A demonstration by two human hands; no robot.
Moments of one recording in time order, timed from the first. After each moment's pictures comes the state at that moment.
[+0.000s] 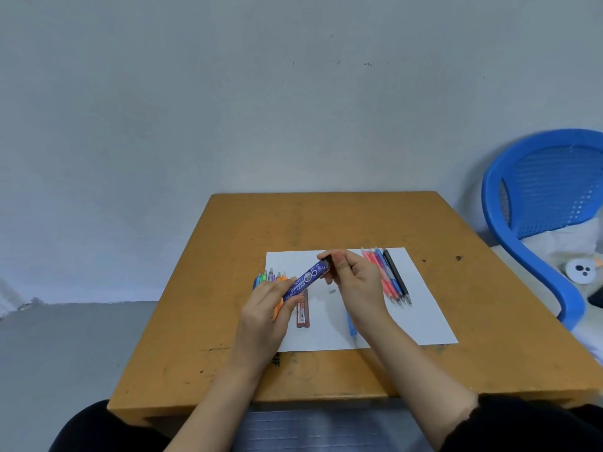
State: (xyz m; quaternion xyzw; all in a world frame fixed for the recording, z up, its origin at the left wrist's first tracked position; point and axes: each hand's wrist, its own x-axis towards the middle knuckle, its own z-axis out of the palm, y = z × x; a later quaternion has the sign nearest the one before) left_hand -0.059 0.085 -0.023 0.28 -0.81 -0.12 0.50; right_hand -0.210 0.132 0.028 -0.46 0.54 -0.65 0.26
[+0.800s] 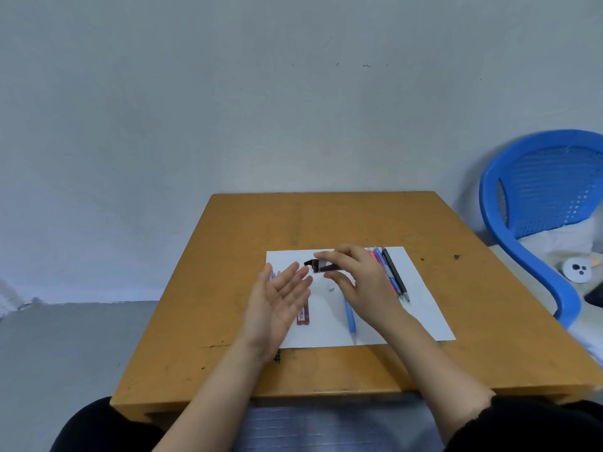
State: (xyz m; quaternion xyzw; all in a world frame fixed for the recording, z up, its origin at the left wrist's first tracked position) left_hand -0.072 0.101 0.024 0.31 -0.31 -0.80 0.41; right_hand -0.241 0.136 0.020 -0.70 0.58 -0.42 -0.06
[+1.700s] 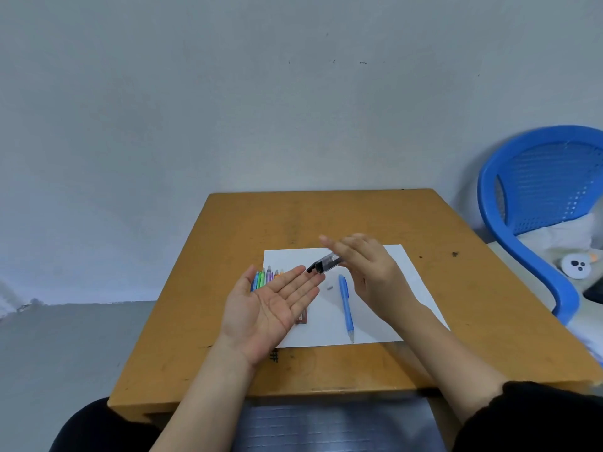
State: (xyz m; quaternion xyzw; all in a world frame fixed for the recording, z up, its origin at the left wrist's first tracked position) left_hand -0.059 0.106 0.048 0.23 -0.12 -0.91 0.33; right_hand -0.267 0.135 0.023 -0.75 0.50 -0.36 -0.23
